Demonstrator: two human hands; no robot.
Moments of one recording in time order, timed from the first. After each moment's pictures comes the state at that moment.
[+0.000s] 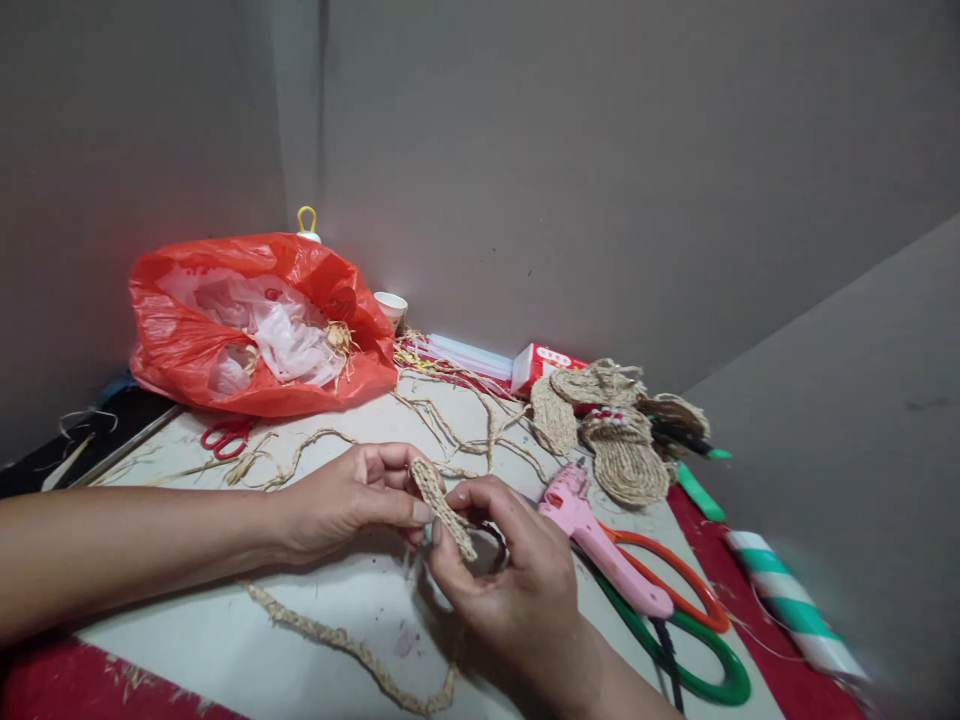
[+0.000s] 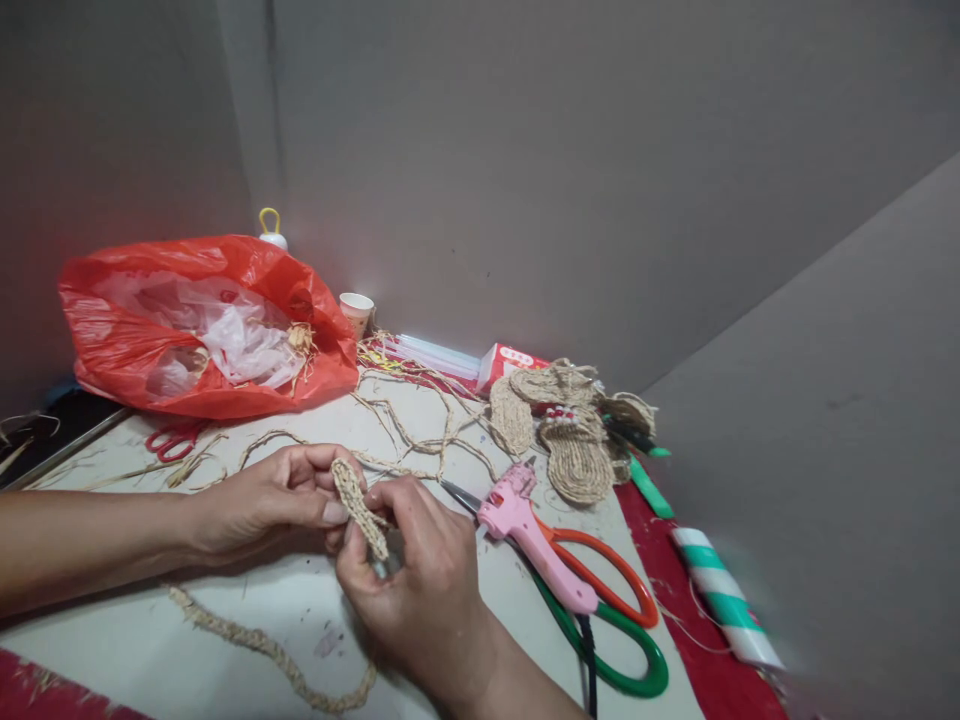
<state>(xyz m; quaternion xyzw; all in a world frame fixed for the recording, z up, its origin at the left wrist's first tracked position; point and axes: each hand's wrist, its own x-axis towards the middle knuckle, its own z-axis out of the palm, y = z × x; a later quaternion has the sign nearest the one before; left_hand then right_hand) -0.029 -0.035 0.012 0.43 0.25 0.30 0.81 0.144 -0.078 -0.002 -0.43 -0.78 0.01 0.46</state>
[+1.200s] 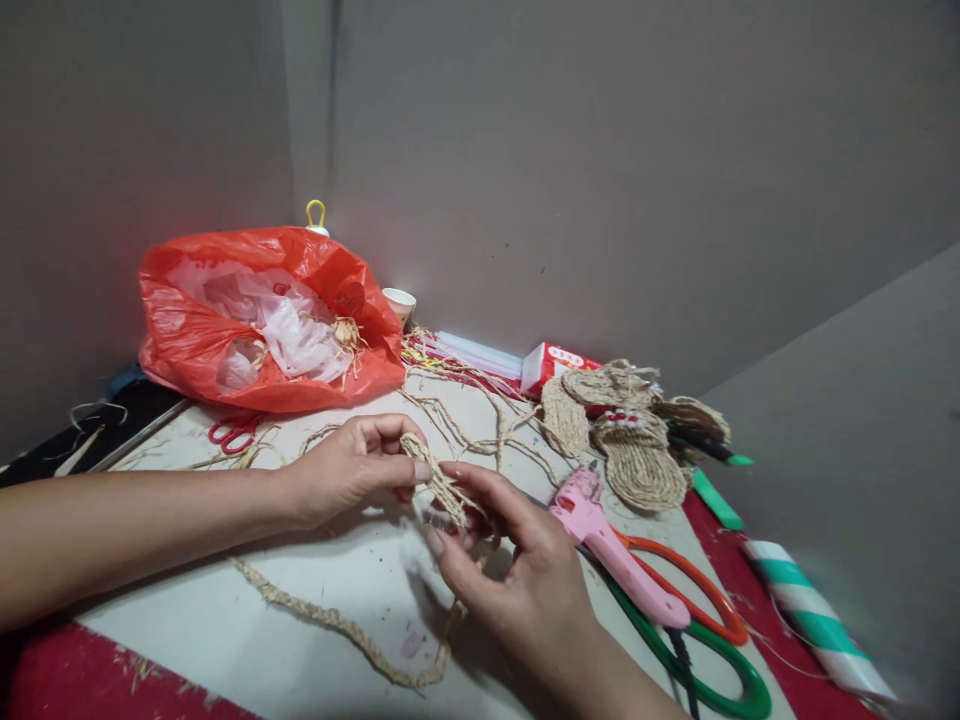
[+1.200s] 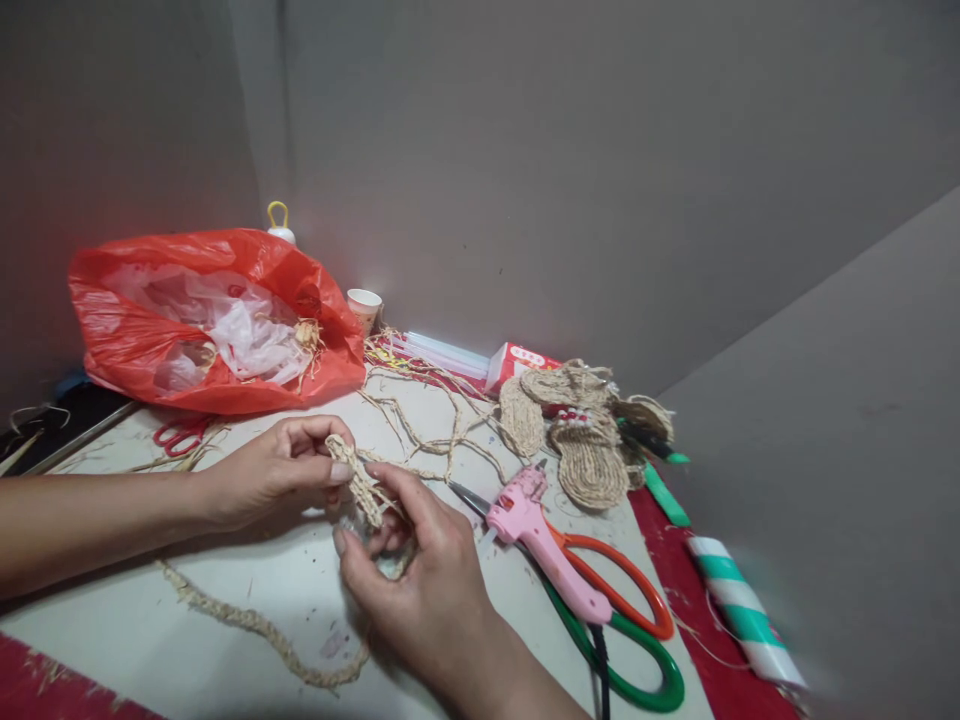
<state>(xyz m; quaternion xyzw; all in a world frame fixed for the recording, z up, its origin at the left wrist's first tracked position) -0.034 -0.023 0.016 0.50 0.31 0.35 0.73 0.143 -0.077 0.009 -0.47 -0.75 0.18 0.43</state>
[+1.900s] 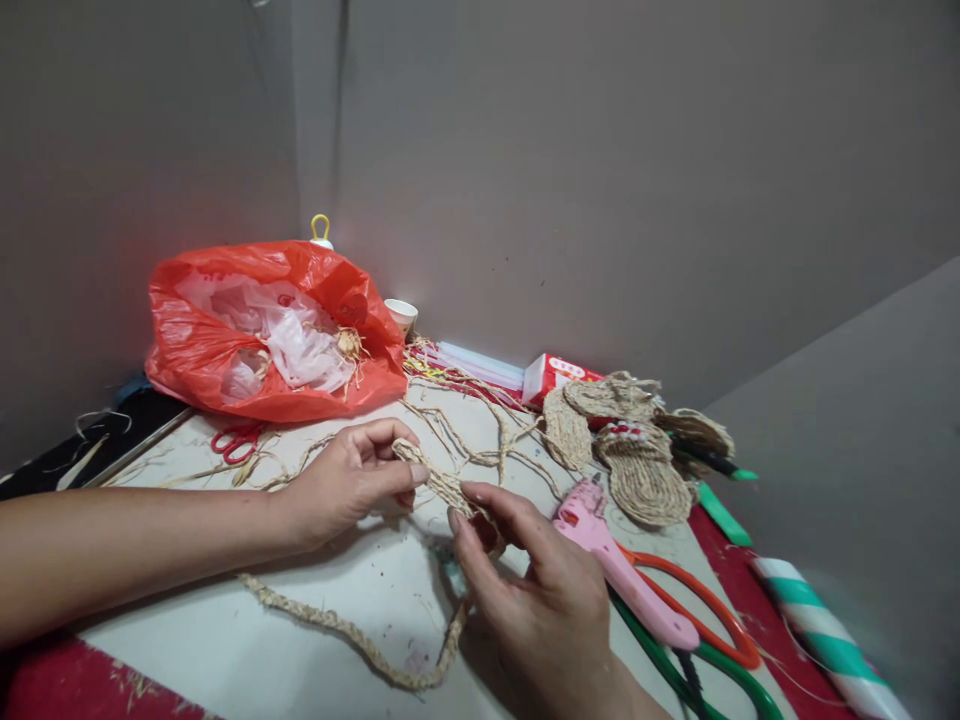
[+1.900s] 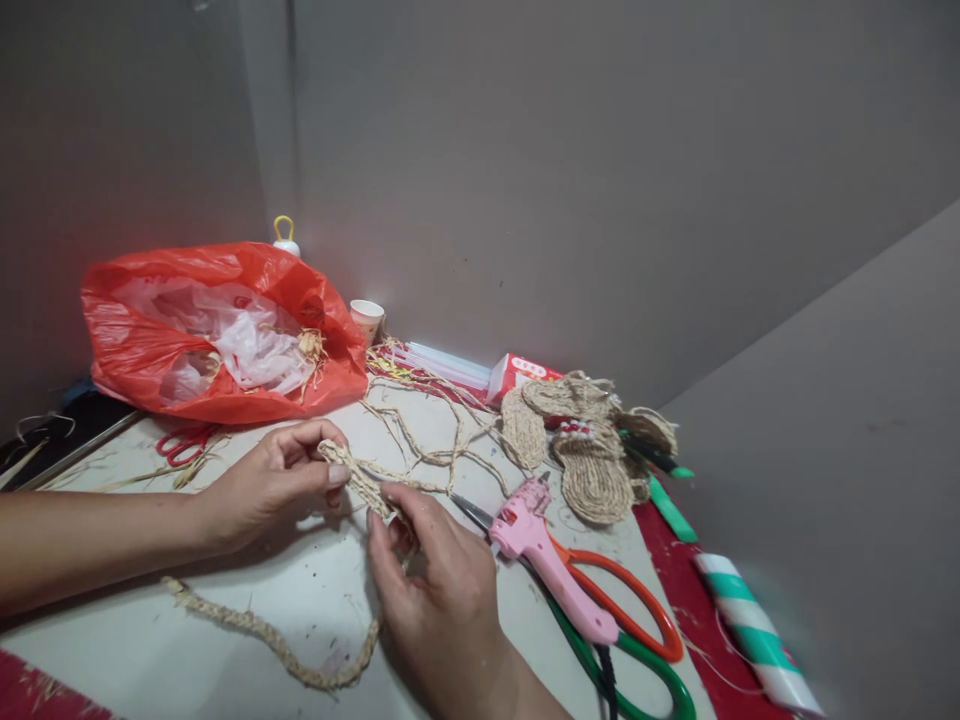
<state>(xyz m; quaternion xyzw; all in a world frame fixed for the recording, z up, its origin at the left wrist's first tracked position) -0.033 -0.028 0.020 0.50 0.37 0.40 0.67 0.146 -0.078 -0.003 -0.45 -0.75 0.05 0.48</state>
